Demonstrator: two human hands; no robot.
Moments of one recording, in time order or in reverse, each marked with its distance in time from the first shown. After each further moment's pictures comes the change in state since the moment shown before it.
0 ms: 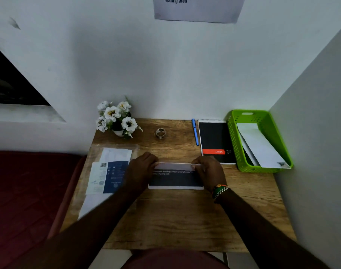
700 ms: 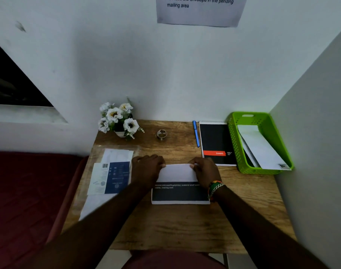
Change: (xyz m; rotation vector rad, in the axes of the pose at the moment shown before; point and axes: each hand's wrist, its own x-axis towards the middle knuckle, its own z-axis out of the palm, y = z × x) left_hand 0.014 0.016 0.010 0.203 -0.149 -0.162; right_hand 0.014 -0.012 0.015 -0.040 -0.132 0.174
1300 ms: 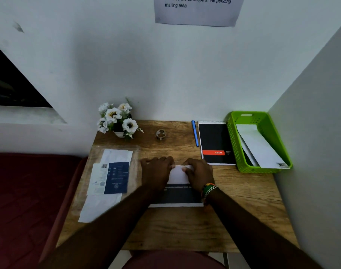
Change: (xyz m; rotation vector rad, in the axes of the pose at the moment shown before) left_hand 0.002 0.037 0.009 0.088 -0.091 -0.023; right_hand -0.011 -0.017 0.007 -0.031 -0.020 -0.022
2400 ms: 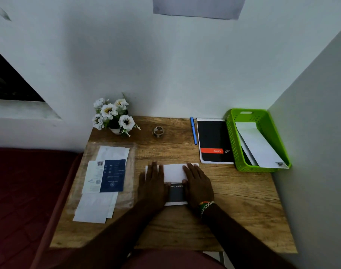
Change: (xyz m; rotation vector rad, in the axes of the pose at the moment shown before) left_hand -0.033 -0.014 0.066 0.016 -0.130 -0.081; right_hand -0.028 0.044 0.047 -0.319 -0.074 -0.087
